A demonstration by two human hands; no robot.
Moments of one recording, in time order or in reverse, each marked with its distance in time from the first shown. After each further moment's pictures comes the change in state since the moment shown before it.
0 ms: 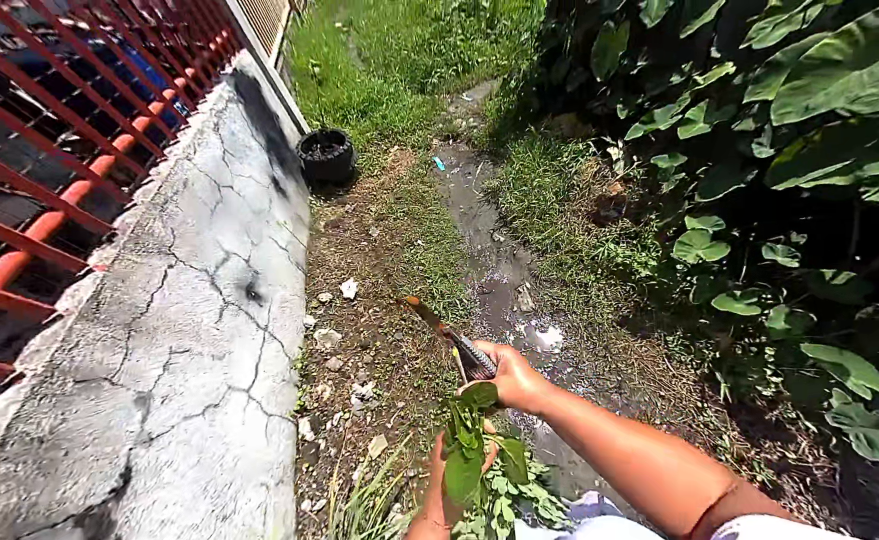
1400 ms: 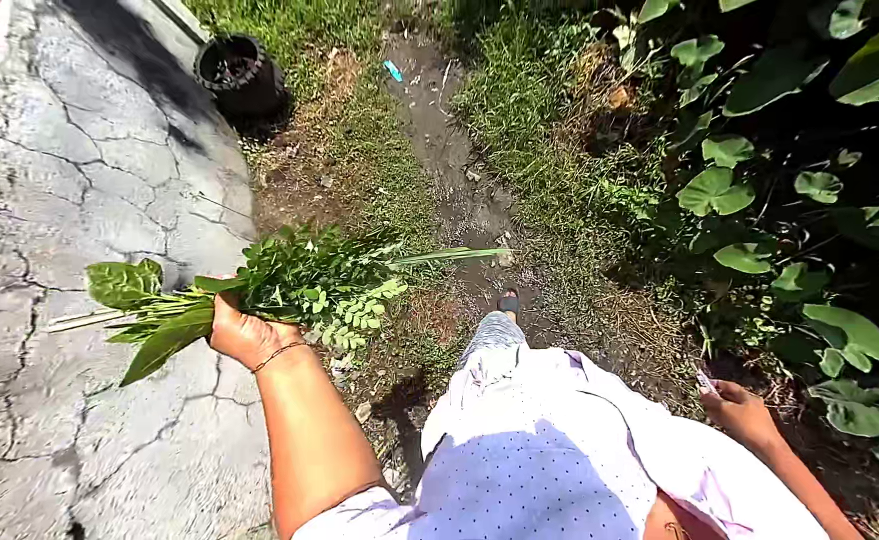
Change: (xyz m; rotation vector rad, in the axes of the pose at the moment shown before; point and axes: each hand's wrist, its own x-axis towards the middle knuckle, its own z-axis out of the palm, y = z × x) left_hand 0.384 0.081 0.016 -0.173 0.948 0.525; right_hand -0.221 0.235 -0.415 -0.200 0.924 1.046
